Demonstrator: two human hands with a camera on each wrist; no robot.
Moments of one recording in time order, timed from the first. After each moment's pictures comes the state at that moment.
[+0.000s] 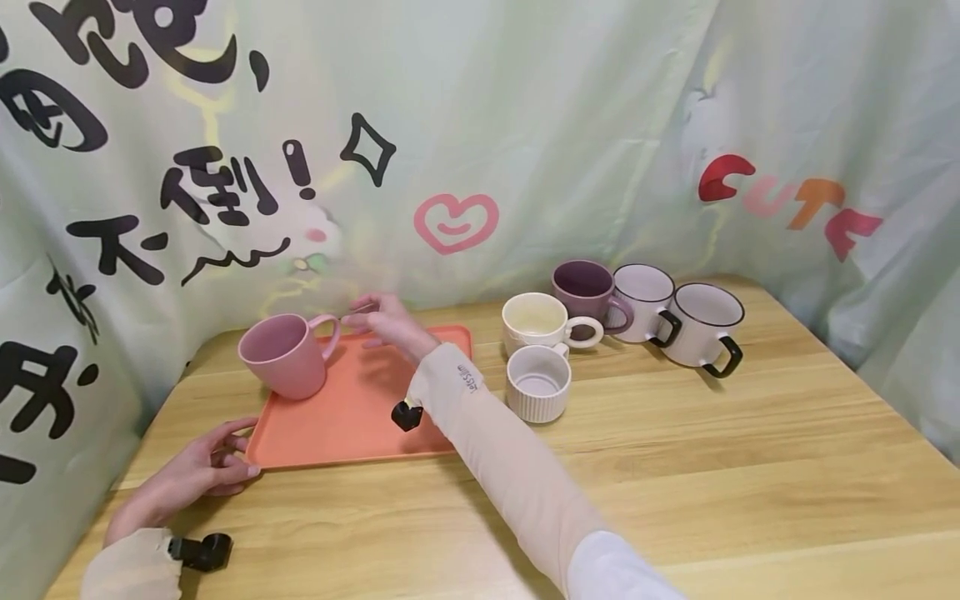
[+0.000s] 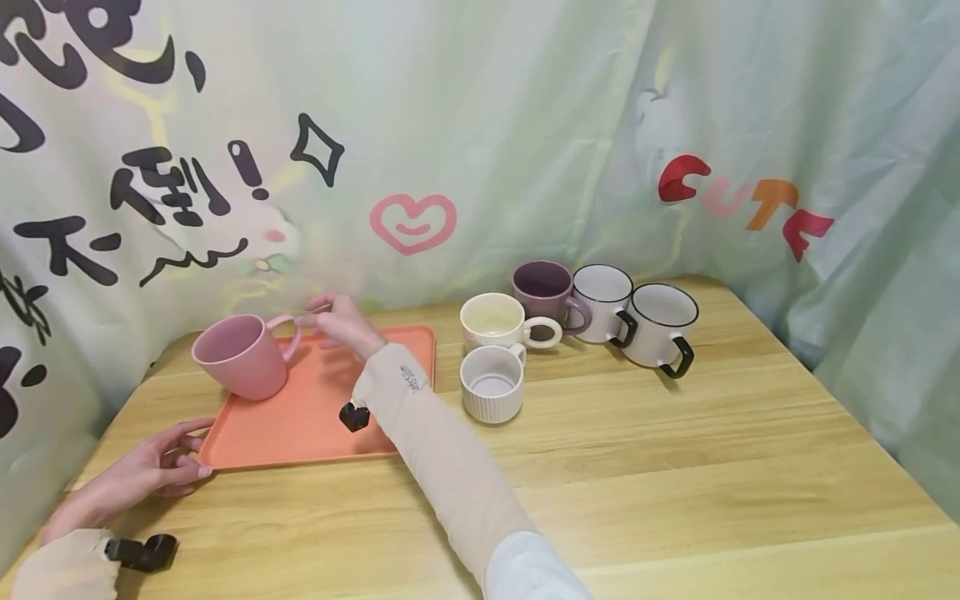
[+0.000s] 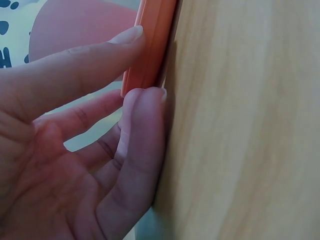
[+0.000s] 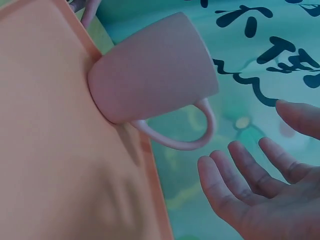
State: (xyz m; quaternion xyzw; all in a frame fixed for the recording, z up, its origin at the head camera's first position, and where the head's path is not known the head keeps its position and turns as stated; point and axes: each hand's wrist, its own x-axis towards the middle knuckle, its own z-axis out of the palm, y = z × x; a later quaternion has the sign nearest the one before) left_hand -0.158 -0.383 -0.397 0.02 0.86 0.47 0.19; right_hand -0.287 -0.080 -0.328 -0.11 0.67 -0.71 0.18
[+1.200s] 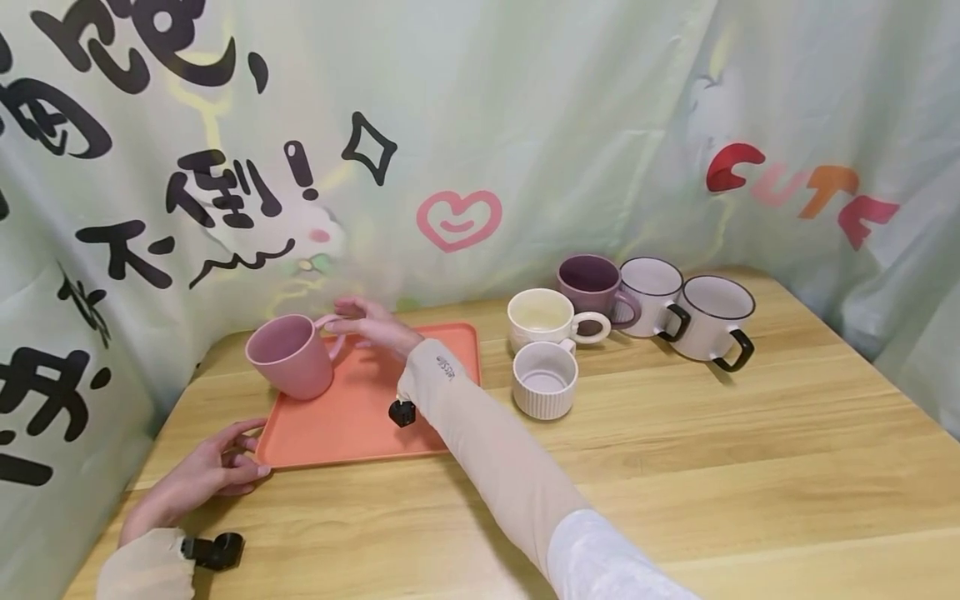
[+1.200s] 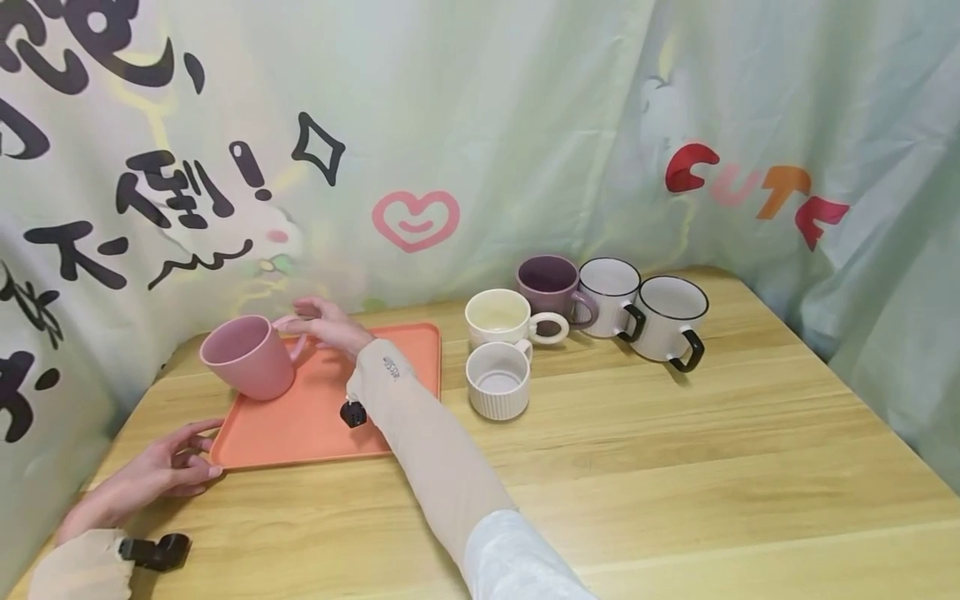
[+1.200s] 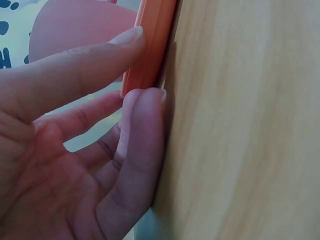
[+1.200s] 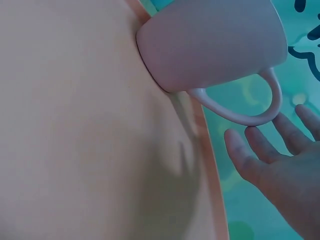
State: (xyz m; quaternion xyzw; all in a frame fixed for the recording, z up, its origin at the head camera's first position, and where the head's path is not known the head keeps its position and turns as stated) left_hand -0.155 -0.380 -0.396 0.02 0.86 0.48 0.18; right_hand -0.306 -0.105 -0.355 -0.20 0.65 -0.70 0.21
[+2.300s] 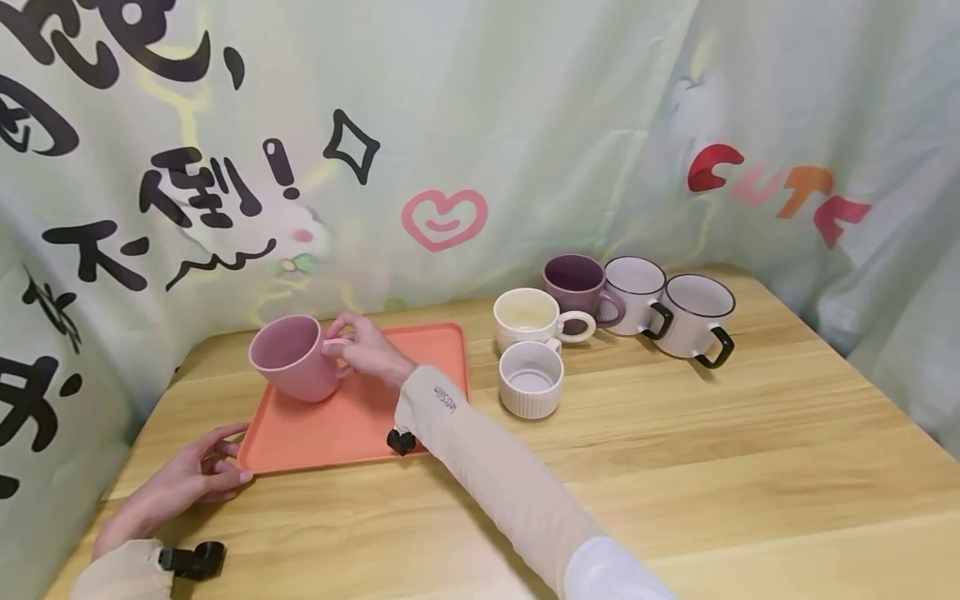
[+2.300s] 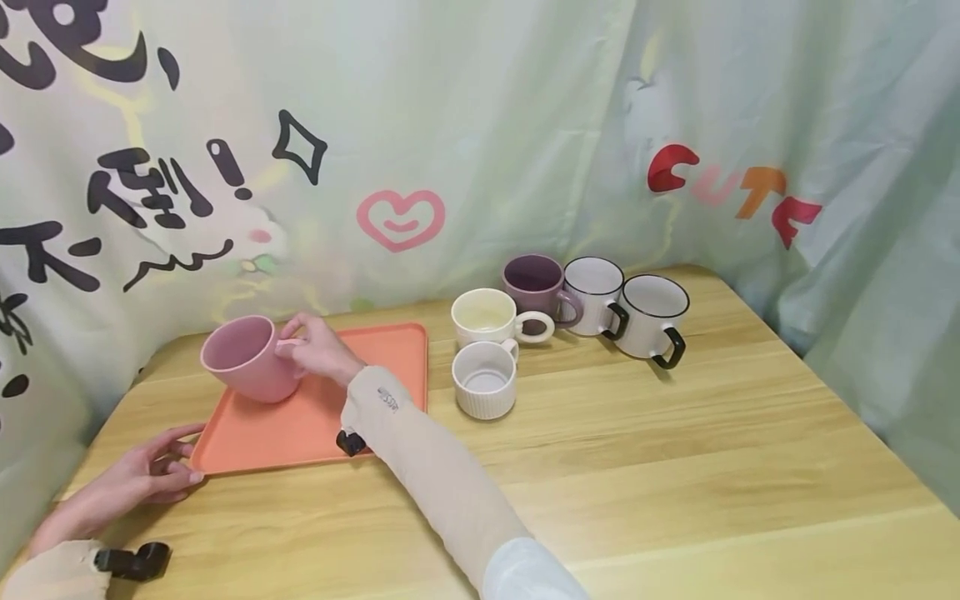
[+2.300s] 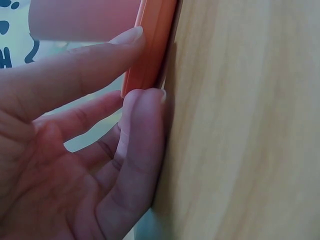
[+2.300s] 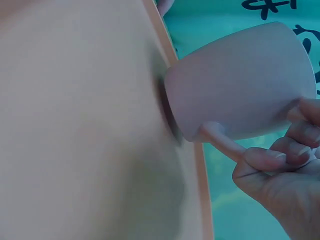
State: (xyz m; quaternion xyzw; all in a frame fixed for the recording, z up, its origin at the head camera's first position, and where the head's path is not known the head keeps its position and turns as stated) left_hand -0.158 -0.383 -0.399 0.02 0.86 0.48 0.19; right_hand -0.271 -0.100 -0.357 -0.17 0.66 -0.71 0.17
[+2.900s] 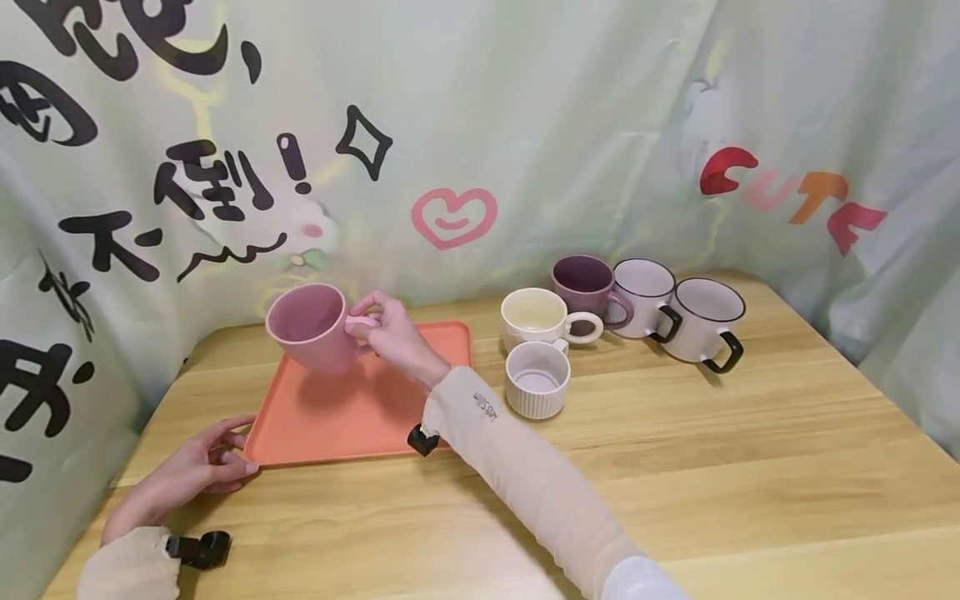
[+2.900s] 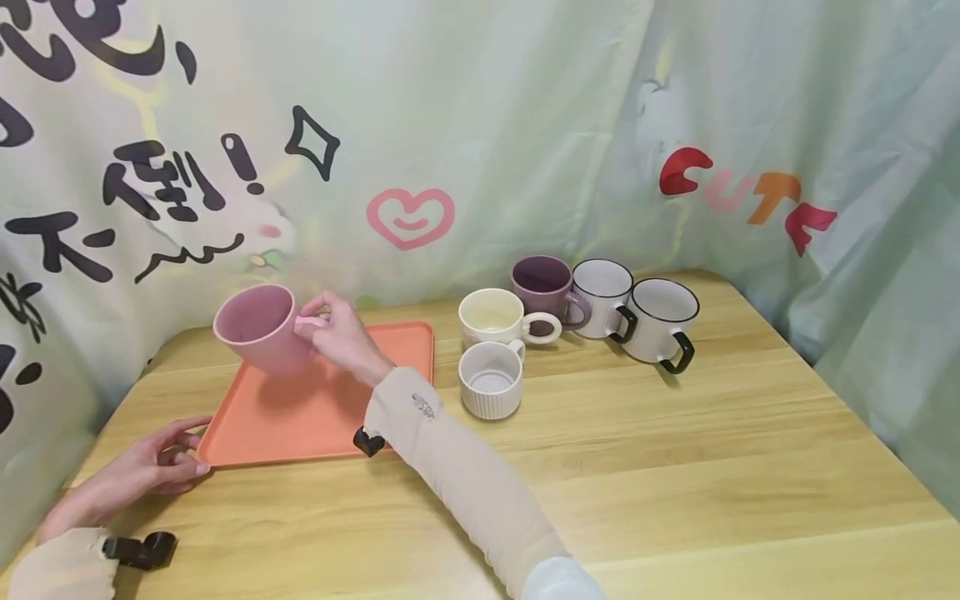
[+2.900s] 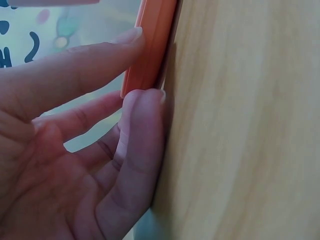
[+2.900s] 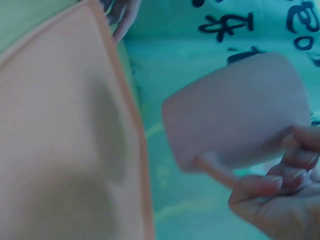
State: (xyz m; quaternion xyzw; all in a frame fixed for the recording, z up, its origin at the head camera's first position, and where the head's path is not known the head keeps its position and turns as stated) left_hand -0.157 -0.383 -0.397 0.02 0.86 0.47 0.19; right_hand -0.249 -0.075 -0.327 -0.15 0.65 -0.74 0.09
